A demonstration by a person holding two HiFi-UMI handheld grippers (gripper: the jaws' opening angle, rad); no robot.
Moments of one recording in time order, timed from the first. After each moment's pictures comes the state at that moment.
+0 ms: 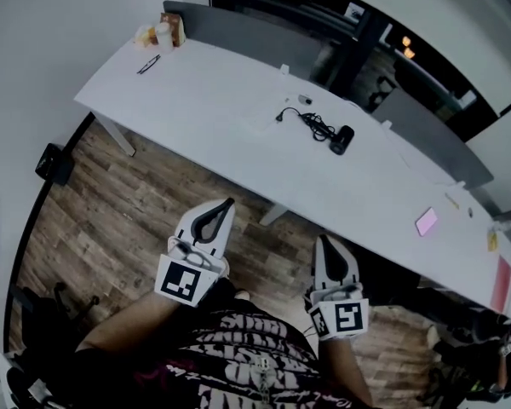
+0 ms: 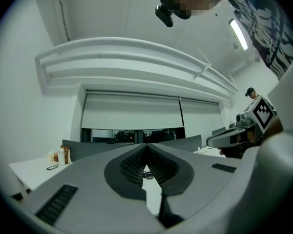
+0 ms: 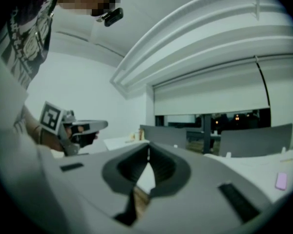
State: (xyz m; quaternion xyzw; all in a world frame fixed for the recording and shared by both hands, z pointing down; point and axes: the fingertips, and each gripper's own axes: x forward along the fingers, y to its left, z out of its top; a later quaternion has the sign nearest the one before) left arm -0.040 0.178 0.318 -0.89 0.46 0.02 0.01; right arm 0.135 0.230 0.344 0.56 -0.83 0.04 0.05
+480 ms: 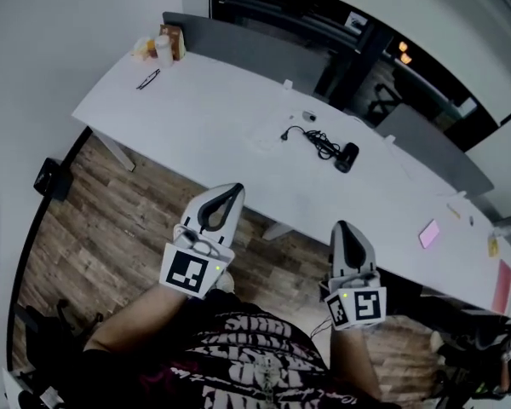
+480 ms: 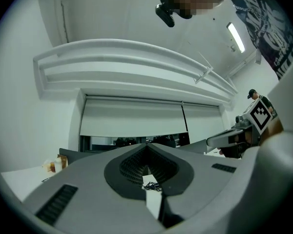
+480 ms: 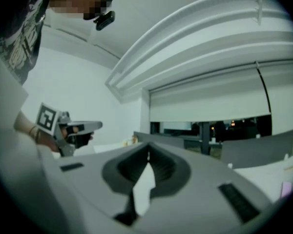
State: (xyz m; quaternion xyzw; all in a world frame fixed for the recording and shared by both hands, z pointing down) left arm -0.063 0.099 0.283 -0.89 0.45 0.06 0.03; right arm 0.127 0.150 0.312 0.58 -0.81 0.02 0.03
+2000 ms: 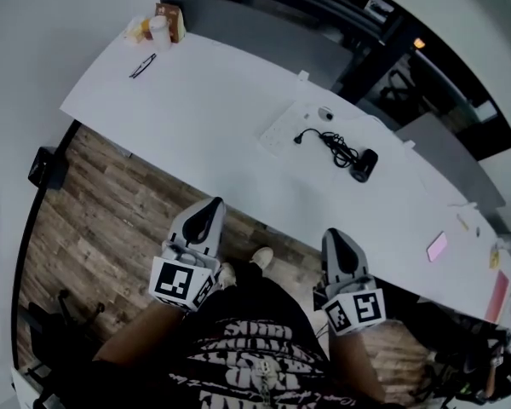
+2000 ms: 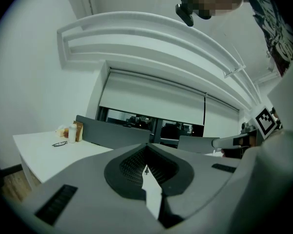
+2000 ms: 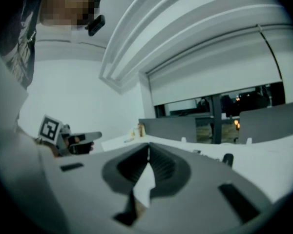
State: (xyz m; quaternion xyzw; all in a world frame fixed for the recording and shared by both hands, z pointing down) left arm -0.124 0.018 0.371 -0.86 0.50 0.01 -0.10; right arm 0.089 0.064 0.373 0.54 -0.83 0.14 0.05
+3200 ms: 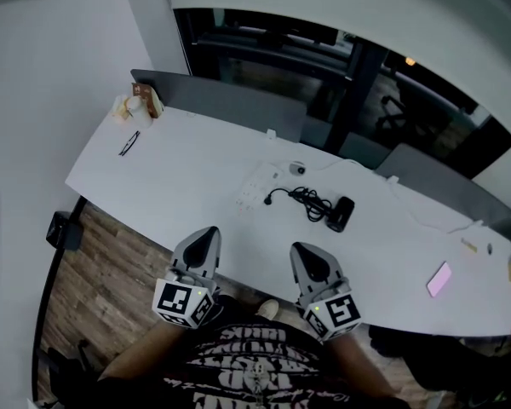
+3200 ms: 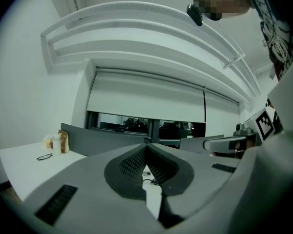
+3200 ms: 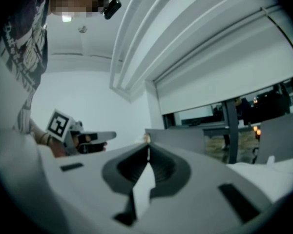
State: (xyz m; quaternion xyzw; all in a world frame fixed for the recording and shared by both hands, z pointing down) left arm -0.019 -0.071 0.342 -0.87 0.50 -0.01 -0.07; right arm 0.137 -0.034 0.355 0.47 -0.88 0.10 0.01
